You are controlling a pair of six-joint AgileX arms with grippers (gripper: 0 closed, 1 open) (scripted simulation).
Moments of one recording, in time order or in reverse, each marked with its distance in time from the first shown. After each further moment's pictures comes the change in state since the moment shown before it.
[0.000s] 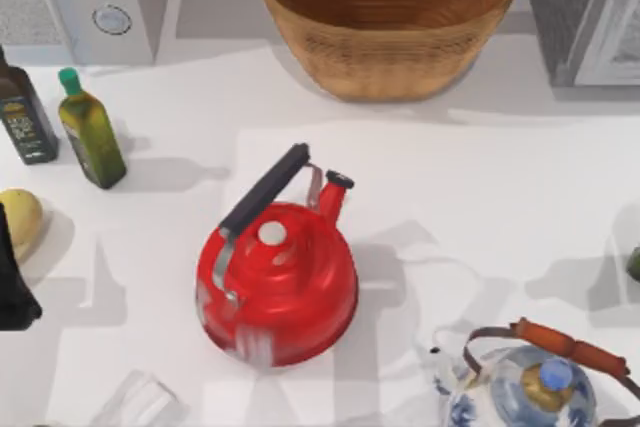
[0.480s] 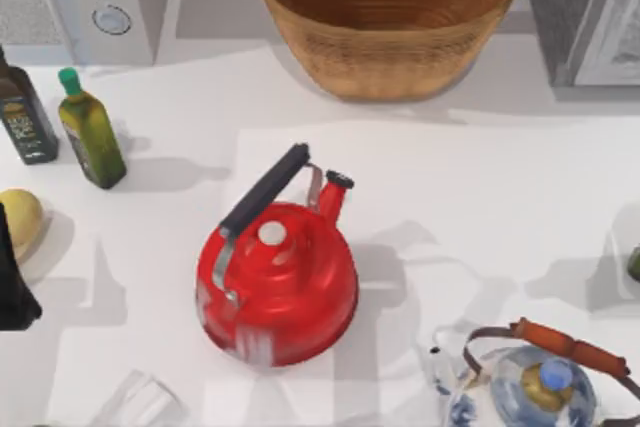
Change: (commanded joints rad) left arm 0.000 0.000 0.000 0.000 0.000 0.000; right arm -0.003 0.072 0.078 -0.028 0.010 -0.002
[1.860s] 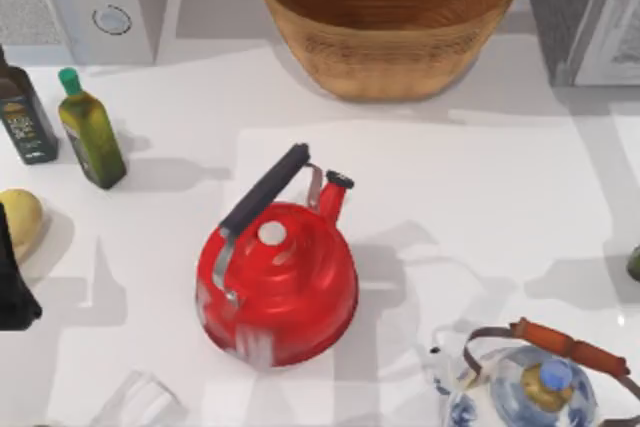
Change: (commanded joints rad) left arm 0.000 0.000 0.000 0.000 0.000 0.000; right arm 0.059 1.835 2.500 -0.593 0.135 -0.003
